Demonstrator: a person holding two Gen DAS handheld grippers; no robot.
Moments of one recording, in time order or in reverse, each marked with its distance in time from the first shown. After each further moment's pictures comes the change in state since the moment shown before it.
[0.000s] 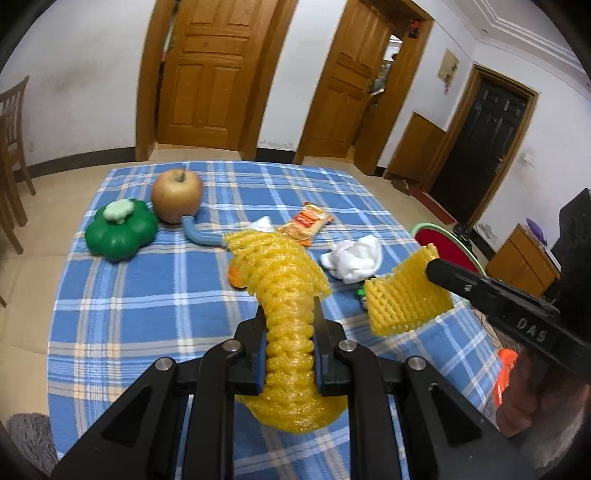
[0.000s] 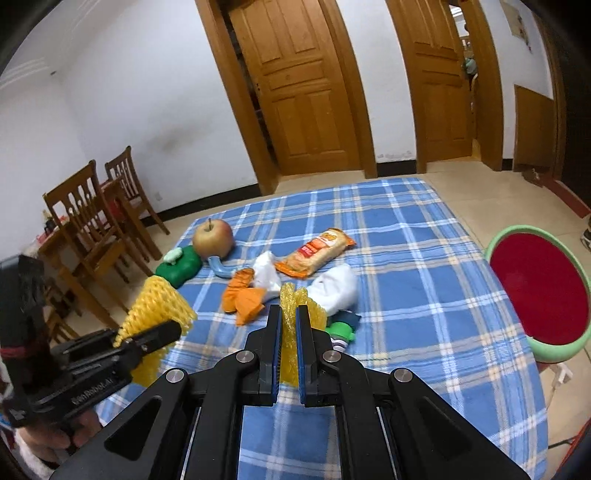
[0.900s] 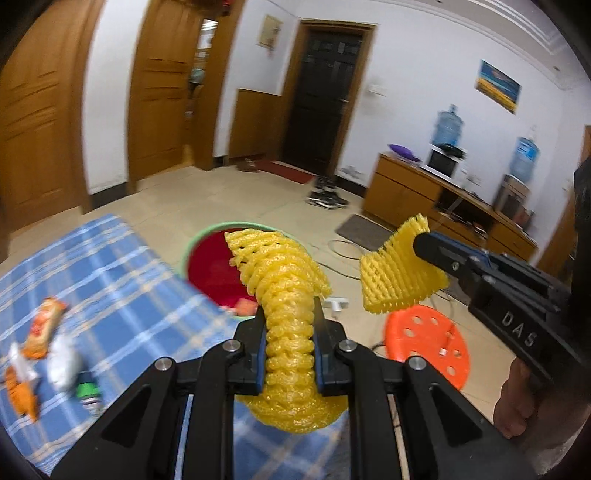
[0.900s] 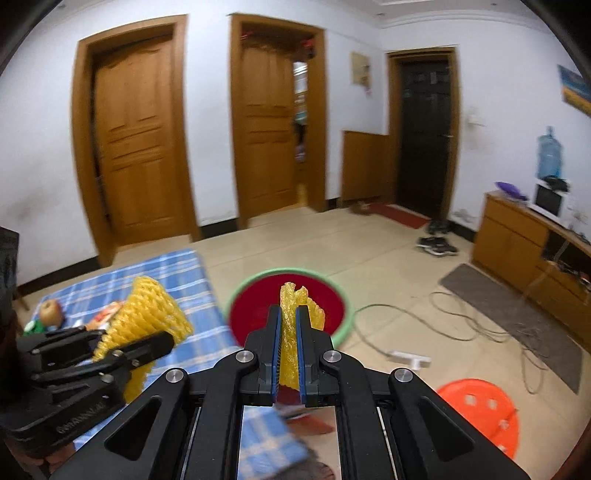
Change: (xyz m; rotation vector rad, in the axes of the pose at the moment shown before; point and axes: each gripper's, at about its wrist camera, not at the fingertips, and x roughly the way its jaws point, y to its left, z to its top) left arm 0.042 -0.271 0.017 0.436 0.052 -0.487; right arm -0.186 -0.131 -0.018 0.176 -0.244 -0.662
